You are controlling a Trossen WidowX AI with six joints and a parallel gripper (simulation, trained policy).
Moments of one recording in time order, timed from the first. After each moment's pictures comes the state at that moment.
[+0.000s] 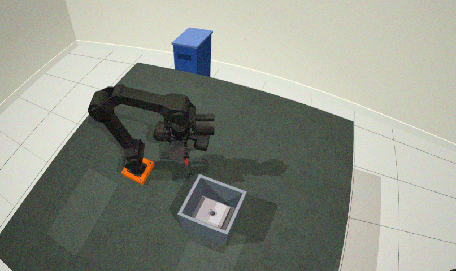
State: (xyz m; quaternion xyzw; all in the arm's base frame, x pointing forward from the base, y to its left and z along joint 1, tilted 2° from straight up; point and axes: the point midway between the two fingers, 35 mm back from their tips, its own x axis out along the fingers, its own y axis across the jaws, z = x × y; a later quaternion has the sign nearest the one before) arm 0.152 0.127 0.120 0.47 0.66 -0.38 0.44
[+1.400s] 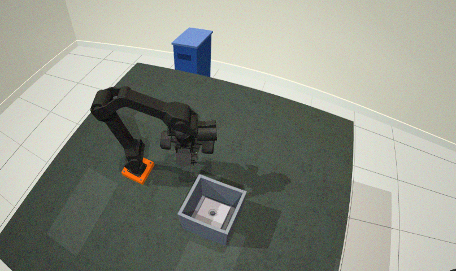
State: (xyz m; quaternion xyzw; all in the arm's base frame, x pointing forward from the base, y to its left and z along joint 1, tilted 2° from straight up) arm 0.171 0.137 0.085 0.48 0.66 -0.33 0.47
